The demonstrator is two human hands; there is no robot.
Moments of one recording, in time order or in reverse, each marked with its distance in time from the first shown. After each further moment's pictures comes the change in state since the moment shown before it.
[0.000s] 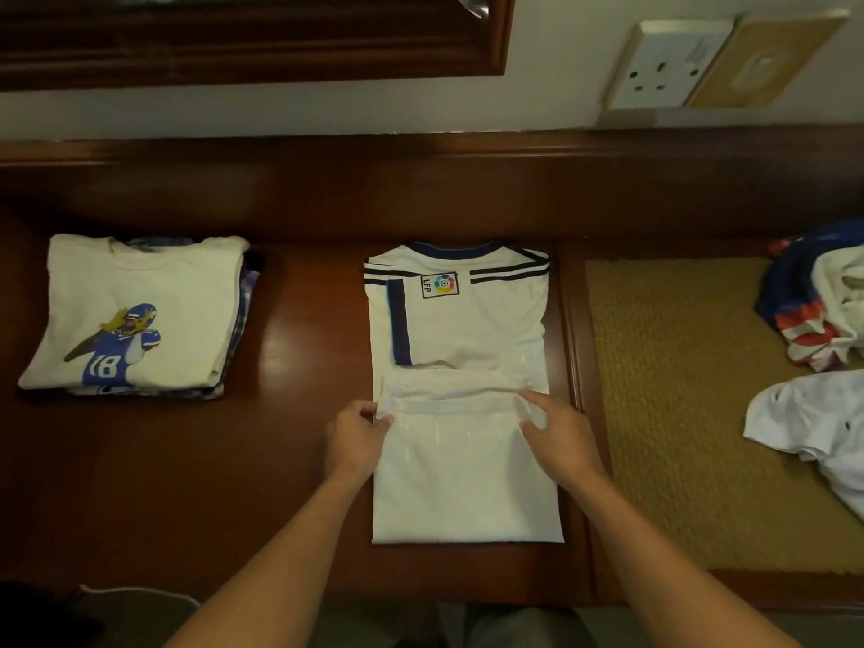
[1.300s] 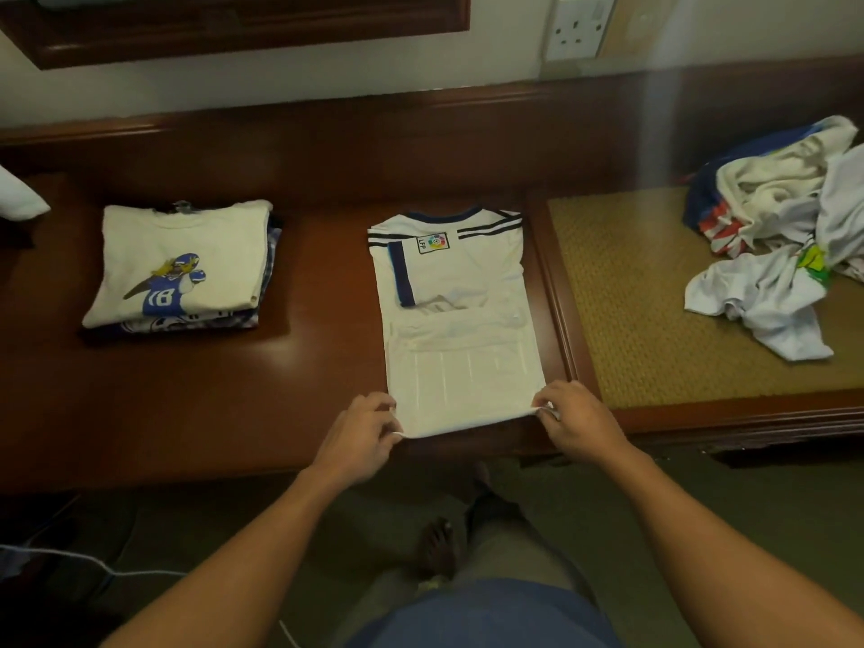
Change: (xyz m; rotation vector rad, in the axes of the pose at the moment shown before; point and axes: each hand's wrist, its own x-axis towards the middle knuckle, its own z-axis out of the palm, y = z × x) left_hand -0.138 -0.105 -0.057 0.561 -0.277 0.655; right_hand -0.170 0.056 0.019 -0.412 0.022 -0.243
